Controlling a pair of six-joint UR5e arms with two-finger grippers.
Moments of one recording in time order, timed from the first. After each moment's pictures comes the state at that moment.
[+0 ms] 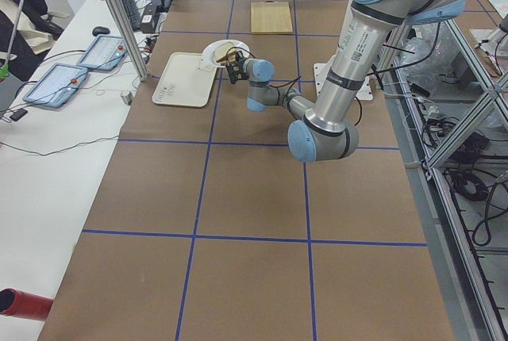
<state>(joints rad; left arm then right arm) -0.55 -2.16 -1.32 -2.96 -1.62 -1.97 1.59 -1.79 1.84 -1.59 2.30 -0.18</state>
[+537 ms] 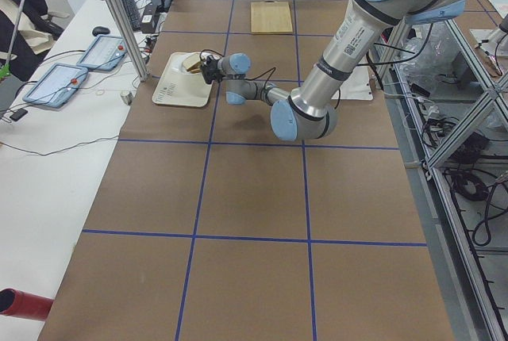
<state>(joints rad) -0.64 -2.37 -1.00 -2.88 -1.56 -1.99 1.60 -1.80 1.84 -1.59 2.30 -0.18</state>
